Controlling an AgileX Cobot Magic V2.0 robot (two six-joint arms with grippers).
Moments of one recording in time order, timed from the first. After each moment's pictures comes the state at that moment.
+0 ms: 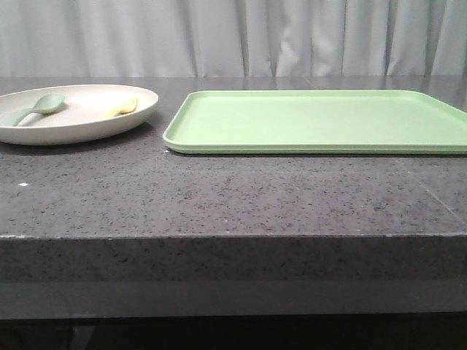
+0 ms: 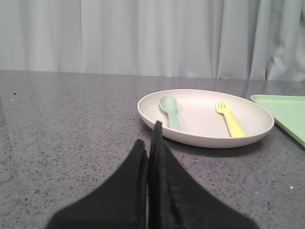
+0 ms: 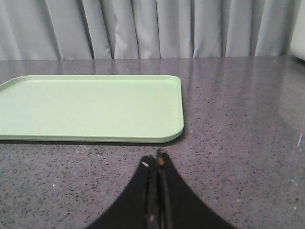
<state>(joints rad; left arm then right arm) -0.04 -0.01 0.01 0.00 0.04 -0.03 0.03 -0.01 0.03 0.04 0.07 0.05</state>
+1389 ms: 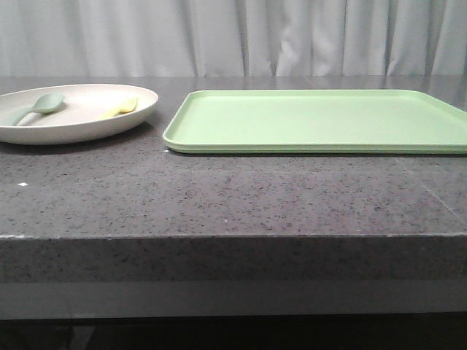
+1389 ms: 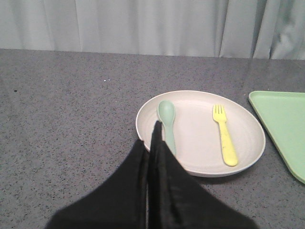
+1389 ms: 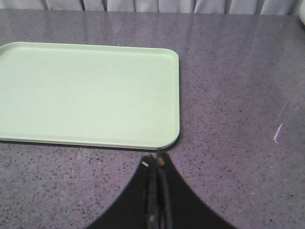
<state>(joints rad) -0.04 0.47 -0.62 0.00 0.45 -0.03 0.03 0.44 -0.49 0.01 0.45 0.05</state>
